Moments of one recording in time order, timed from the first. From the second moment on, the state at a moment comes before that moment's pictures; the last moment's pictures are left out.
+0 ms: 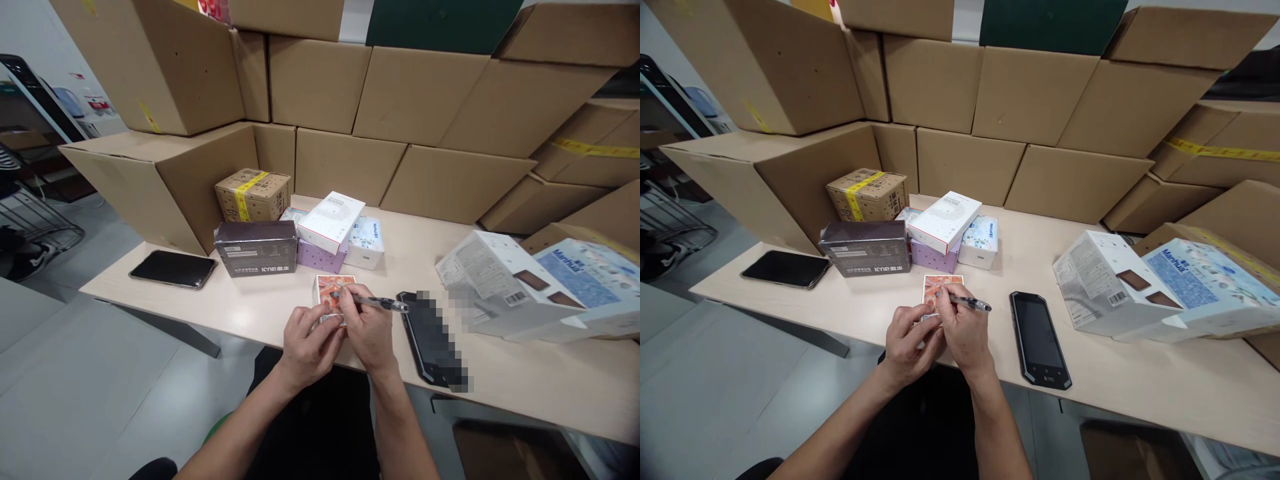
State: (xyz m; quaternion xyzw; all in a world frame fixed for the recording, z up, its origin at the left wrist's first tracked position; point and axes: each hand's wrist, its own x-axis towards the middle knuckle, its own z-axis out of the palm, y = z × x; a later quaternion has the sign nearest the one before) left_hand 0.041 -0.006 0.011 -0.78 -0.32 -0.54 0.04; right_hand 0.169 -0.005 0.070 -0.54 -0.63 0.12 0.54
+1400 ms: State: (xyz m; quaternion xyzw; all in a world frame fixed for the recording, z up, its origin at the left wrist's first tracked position) left_hand 0.039 -0.004 0.009 -0.76 -0.33 -0.56 -0.02; right_hand 0.278 -0.106 -0.006 -0.84 -0.49 -0.11 0.23
